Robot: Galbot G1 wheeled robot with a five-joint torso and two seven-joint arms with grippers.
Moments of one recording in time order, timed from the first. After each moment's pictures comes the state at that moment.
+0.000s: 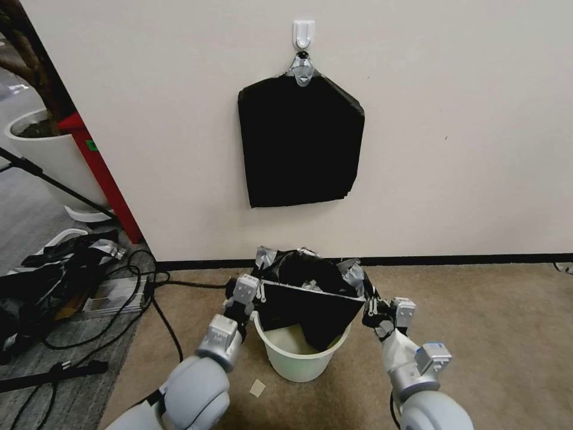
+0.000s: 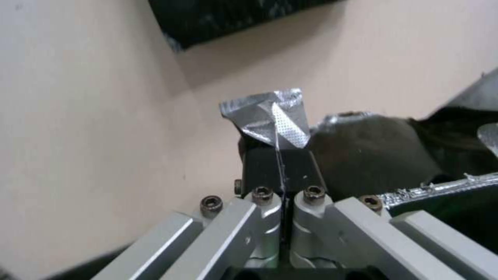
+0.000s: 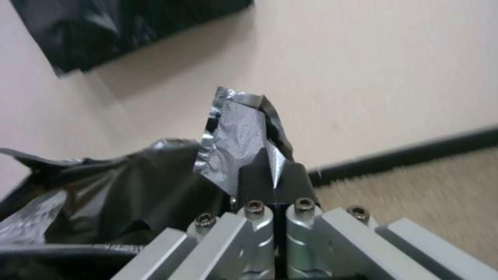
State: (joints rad) left arm 1.37 -0.95 0.03 -2.14 -0.22 0.19 -0.44; right arm -1.65 1.32 0.30 2.11 0.38 -0.05 0.27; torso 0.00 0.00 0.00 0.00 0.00
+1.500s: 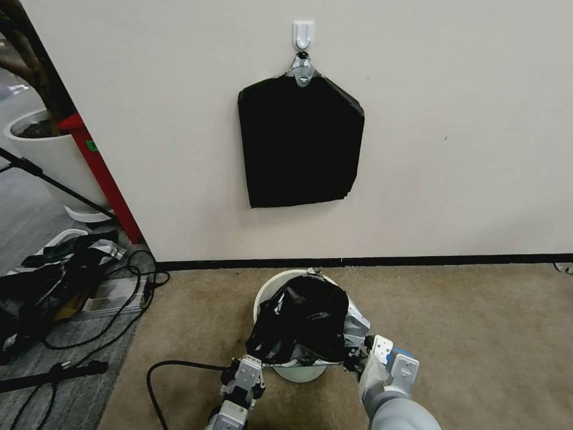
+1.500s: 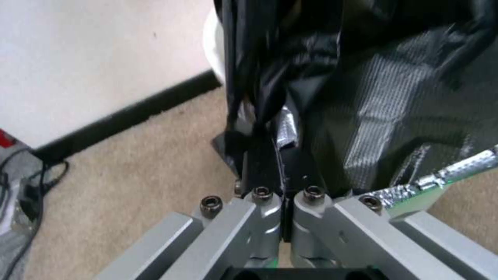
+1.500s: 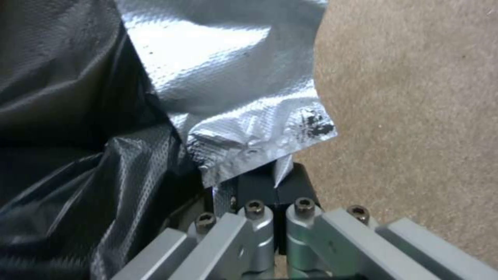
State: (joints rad) left arm 1.67 -1.02 0.05 -2.13 -0.06 0.30 -0.49; right arm -1.59 1.31 0.15 2.17 0.84 -0.47 0.81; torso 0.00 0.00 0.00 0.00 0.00
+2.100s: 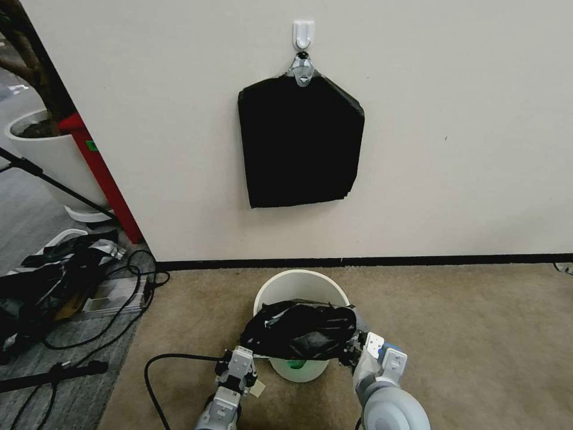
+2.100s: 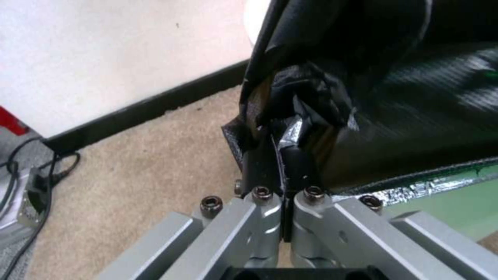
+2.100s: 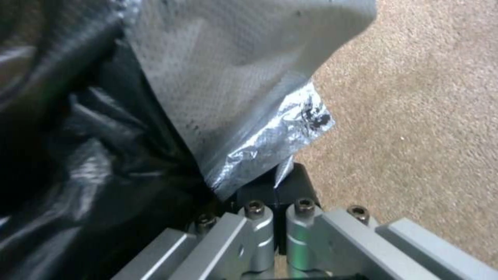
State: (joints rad) left arm 1.61 -1.04 0.00 -2.04 -0.11 0.24 -0.49; right arm -1.52 1.32 0.16 2.00 0.80 -0.41 0.68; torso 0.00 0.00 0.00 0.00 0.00
